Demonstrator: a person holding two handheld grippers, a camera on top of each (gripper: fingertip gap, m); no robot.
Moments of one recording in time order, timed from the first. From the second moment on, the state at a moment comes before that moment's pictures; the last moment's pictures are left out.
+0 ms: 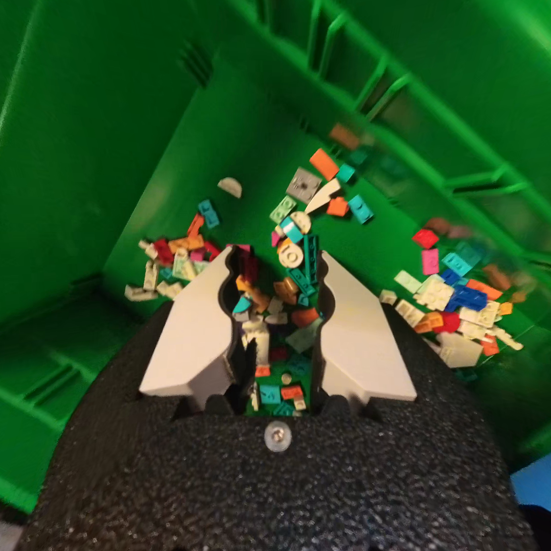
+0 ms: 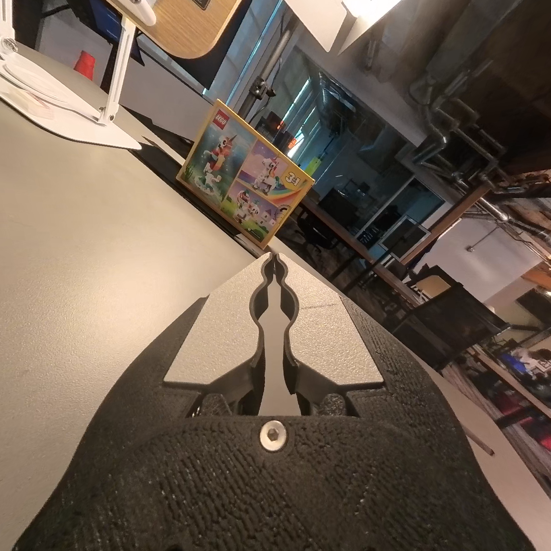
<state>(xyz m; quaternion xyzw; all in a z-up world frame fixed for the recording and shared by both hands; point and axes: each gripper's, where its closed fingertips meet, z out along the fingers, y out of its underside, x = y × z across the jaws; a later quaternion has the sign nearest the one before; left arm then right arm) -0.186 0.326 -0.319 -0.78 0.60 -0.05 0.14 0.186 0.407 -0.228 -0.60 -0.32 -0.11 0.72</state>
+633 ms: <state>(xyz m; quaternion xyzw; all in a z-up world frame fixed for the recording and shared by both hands) -0.197 0.217 -0.309 -0.77 0.61 -0.11 0.14 0.188 0.405 -0.223 -0.60 -0.31 -0.09 0.73</state>
